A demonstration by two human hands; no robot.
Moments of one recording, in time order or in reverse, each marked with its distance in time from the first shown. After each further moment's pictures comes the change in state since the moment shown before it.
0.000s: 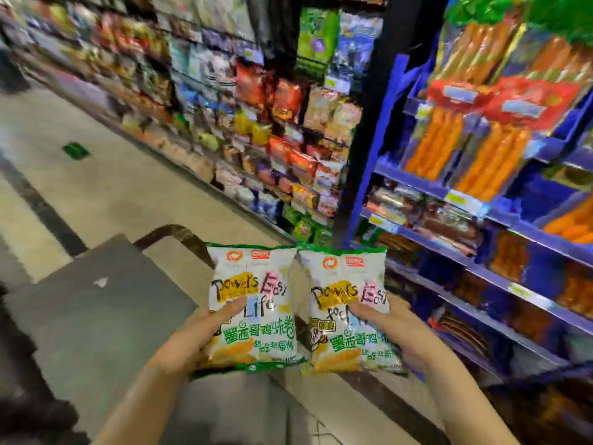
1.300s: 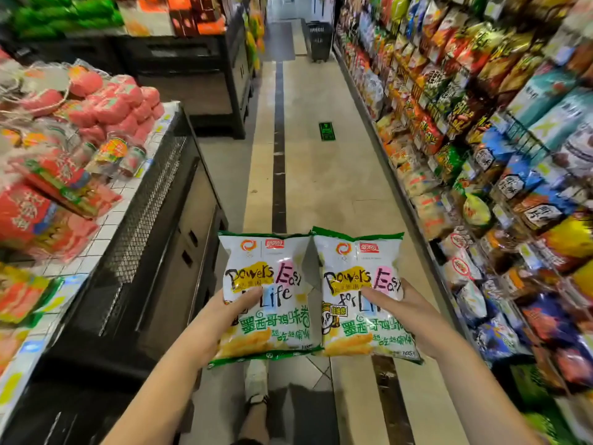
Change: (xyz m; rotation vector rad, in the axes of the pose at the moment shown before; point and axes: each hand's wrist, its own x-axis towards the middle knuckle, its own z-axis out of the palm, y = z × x) left_hand 0.117 0.197 -0.477 -0.453 0.671 0.275; right_hand 0.482 -0.300 0.513 -0.219 -0.757 -0.077
